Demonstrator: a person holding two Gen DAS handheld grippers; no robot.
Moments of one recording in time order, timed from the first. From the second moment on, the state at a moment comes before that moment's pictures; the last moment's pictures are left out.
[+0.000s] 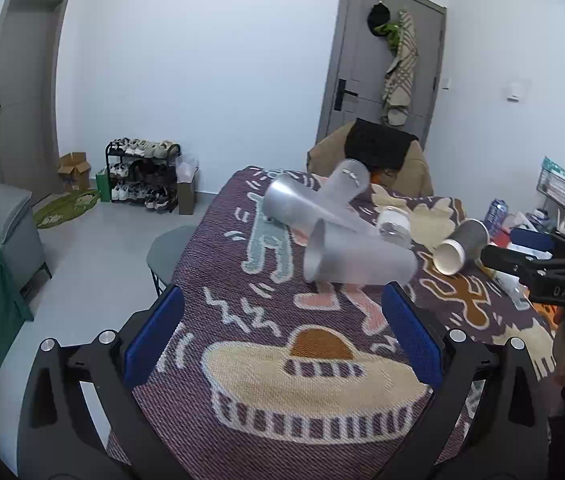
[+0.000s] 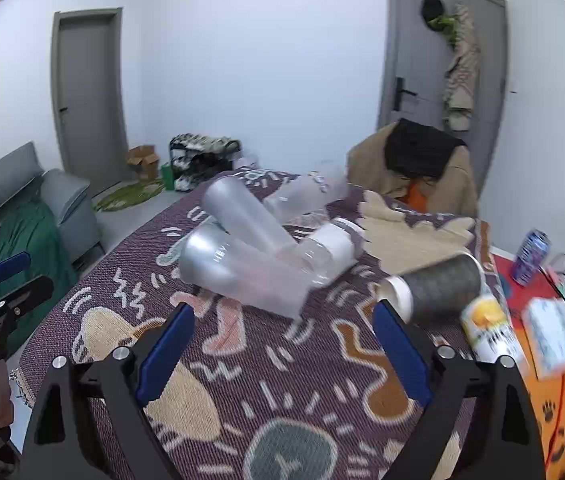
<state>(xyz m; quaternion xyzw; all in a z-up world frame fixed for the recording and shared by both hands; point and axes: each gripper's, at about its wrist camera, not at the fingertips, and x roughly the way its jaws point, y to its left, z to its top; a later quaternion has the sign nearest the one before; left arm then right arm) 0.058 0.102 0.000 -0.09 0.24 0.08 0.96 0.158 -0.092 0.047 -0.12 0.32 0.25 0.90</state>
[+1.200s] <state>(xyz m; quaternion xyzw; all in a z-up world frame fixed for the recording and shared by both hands) 0.143 0.199 -0.044 -0.16 0.29 0.12 0.94 0.397 0.085 -0.047 -0.21 0.53 0.36 0.74</state>
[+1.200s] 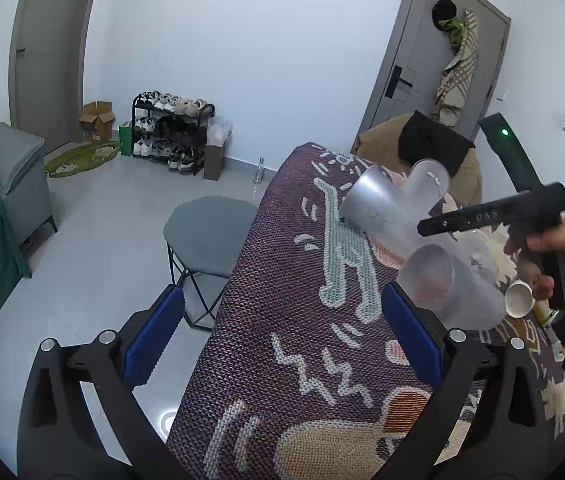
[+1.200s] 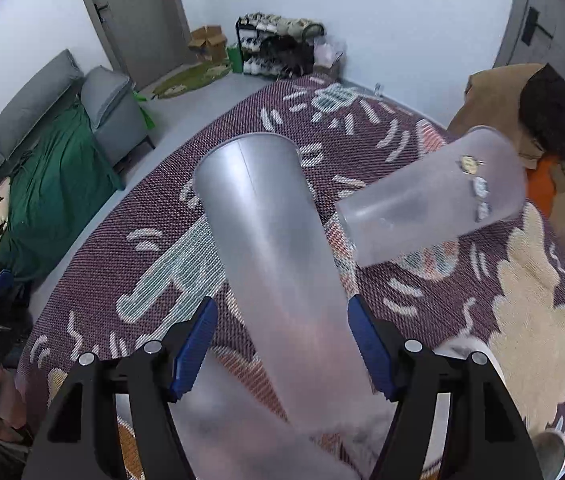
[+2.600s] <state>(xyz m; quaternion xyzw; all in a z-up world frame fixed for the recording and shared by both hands) 0.101 0.154 -0.004 -0.17 0.25 0.07 0.95 0.287 -0.033 0.059 -0.09 0.49 0.37 0.79</state>
